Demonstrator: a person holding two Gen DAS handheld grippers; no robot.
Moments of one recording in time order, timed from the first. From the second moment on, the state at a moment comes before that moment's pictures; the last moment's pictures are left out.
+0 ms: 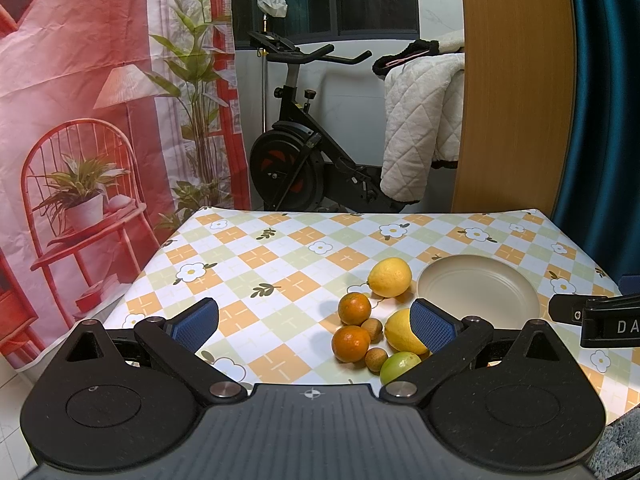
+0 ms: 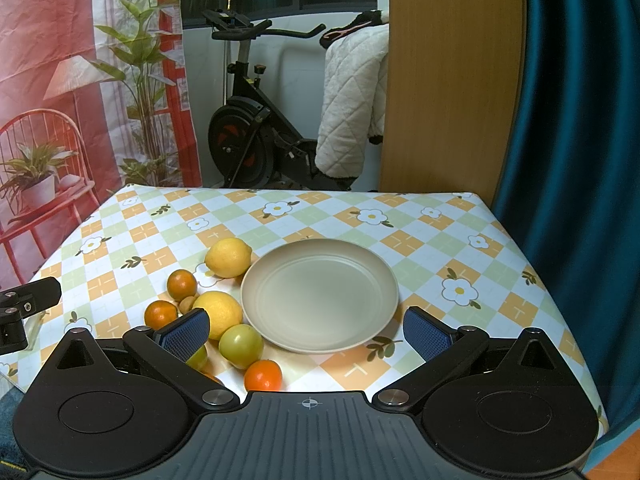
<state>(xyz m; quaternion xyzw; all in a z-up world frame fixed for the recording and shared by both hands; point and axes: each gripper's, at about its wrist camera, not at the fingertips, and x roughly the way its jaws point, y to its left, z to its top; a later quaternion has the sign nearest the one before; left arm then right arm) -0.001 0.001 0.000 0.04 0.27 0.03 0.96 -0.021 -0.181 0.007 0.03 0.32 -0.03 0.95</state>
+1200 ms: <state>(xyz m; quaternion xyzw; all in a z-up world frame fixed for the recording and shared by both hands) 0.007 0.010 -0.002 0.03 0.27 0.04 0.96 -0.022 -0.182 0.005 0.04 0.31 0.01 0.95</state>
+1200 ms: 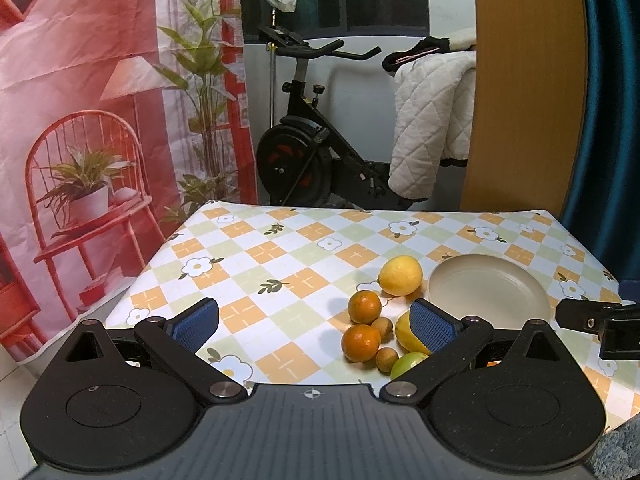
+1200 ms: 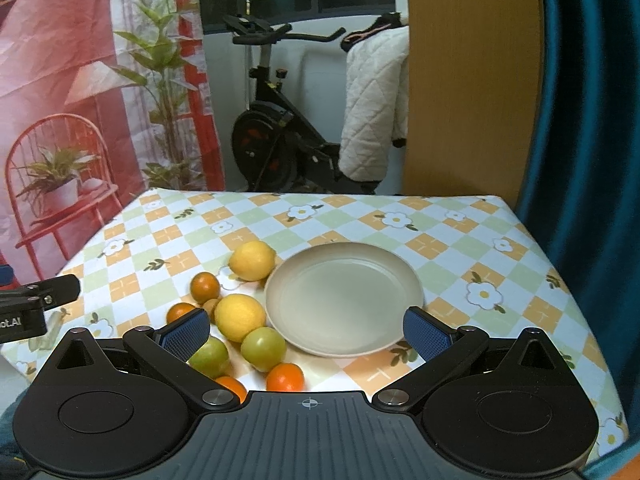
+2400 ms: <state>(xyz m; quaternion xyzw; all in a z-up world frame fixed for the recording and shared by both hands) 0.085 0.032 0.015 0.02 0.21 0.05 0.98 0.062 -0.173 0.010 0.00 0.24 0.07 0.97</state>
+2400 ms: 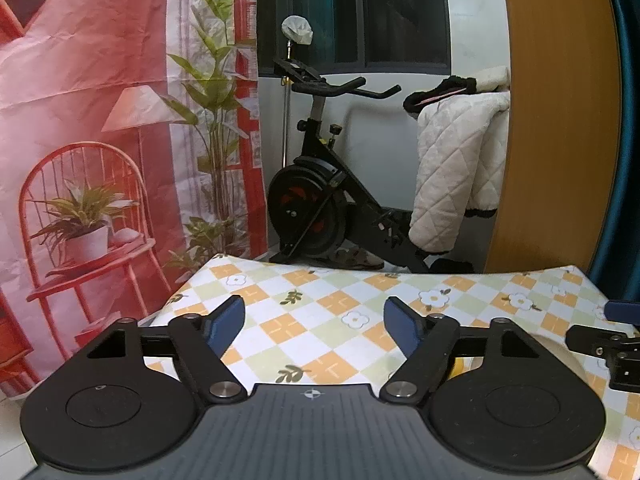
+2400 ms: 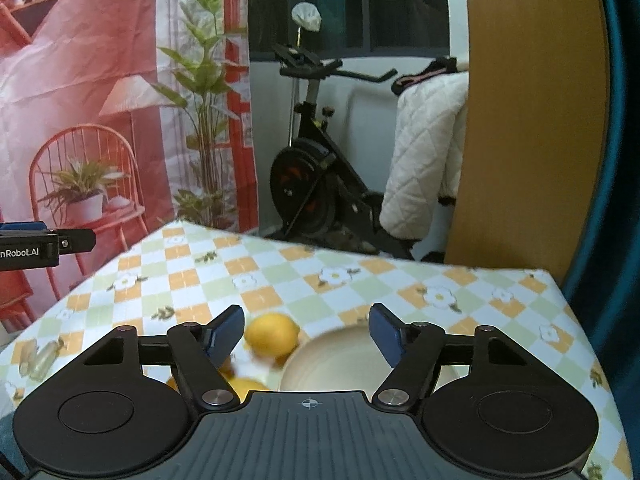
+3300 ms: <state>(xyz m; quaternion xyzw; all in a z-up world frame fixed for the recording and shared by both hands) 0.122 0.044 -0.021 -0.01 0.23 -0.03 0.97 0.108 -0.164 -0.032 0.01 0.27 0.06 0.96</state>
